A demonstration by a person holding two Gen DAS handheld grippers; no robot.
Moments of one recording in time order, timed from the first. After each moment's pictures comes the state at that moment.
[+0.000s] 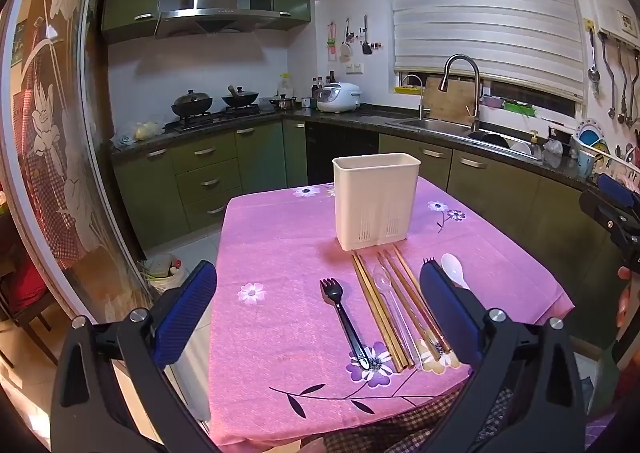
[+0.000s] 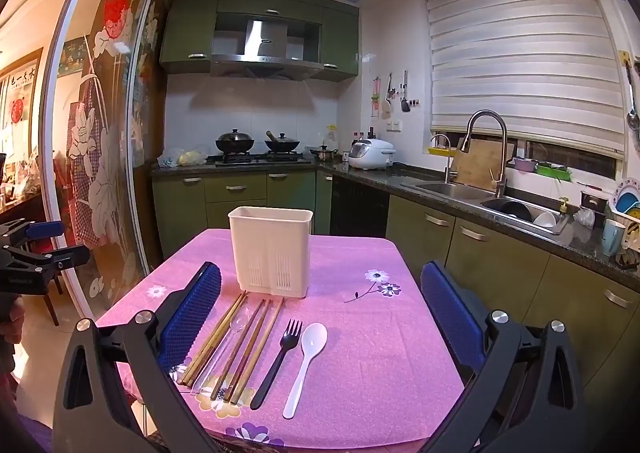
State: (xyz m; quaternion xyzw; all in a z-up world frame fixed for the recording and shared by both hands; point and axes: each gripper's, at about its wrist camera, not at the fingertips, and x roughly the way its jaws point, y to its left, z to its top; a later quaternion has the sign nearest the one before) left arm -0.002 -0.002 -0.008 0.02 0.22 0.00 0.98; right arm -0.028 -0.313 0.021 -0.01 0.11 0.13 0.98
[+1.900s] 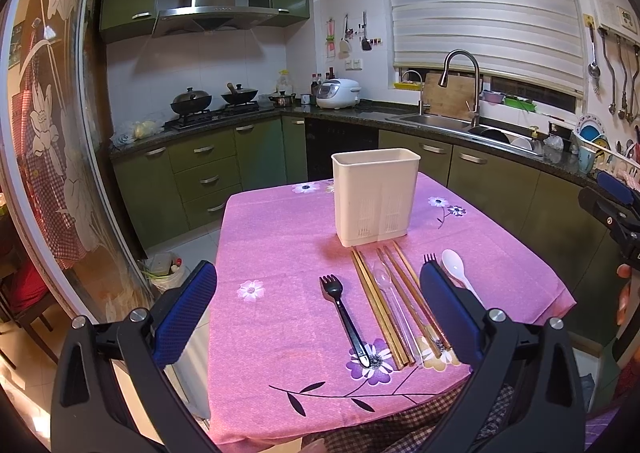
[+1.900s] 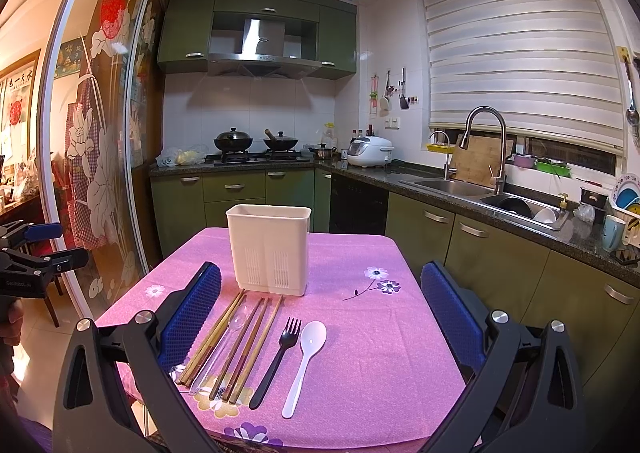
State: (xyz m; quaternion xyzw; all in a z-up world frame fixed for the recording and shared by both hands) left arm -0.002 -0.010 -0.013 0.03 0.22 0.00 0.97; right arm -0.024 -0.323 0.009 -0.01 0.11 0.13 0.98
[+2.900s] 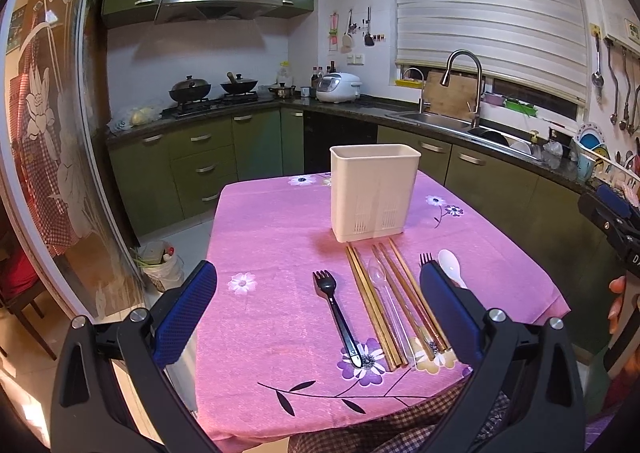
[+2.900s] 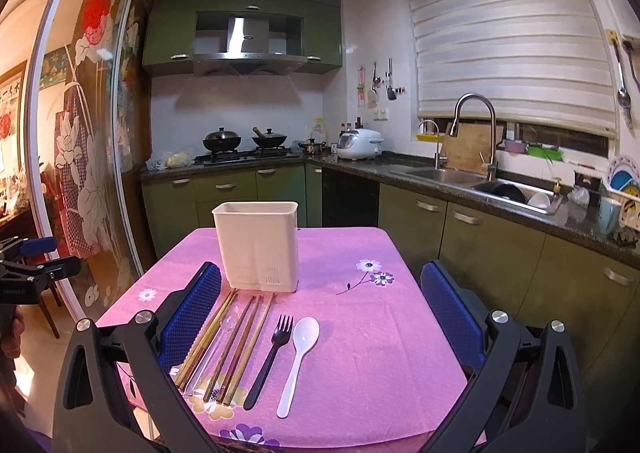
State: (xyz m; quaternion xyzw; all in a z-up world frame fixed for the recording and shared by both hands) left arm 0.008 -0.004 -0.012 0.01 0.24 -0.01 0.97; right arm -0.014 -0.320 0.007 0.02 0.13 0.11 0.98
